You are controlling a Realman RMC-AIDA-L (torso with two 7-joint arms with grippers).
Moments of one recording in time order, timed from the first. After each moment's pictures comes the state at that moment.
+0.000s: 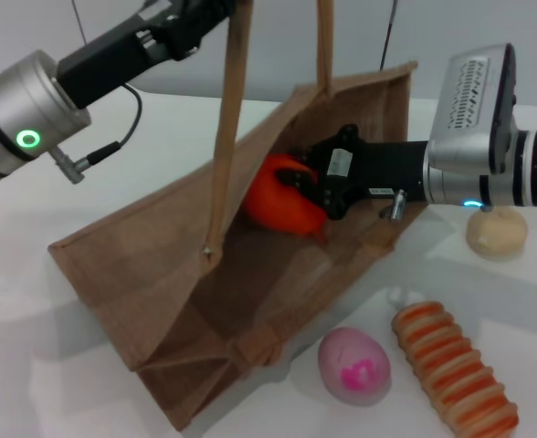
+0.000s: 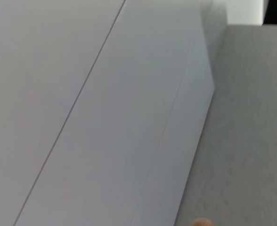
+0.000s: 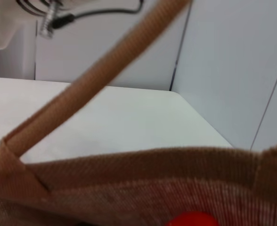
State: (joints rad) left arm -0.73 -2.02 0.40 0.33 -1.54 -1.75 1.75; right arm 1.00 2.04 -0.91 -0.15 -1.78 -1.09 0.90
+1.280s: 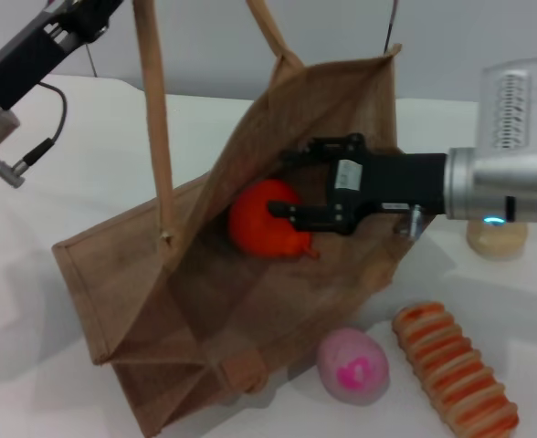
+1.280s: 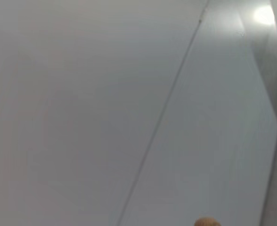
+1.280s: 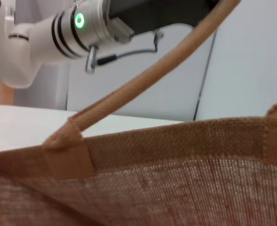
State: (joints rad) left arm -0.64 -2.01 0.28 0.33 -1.59 -1.72 1.78; right arm 0.94 2.02 -0.91 -0.16 -1.75 -1.25 0.84
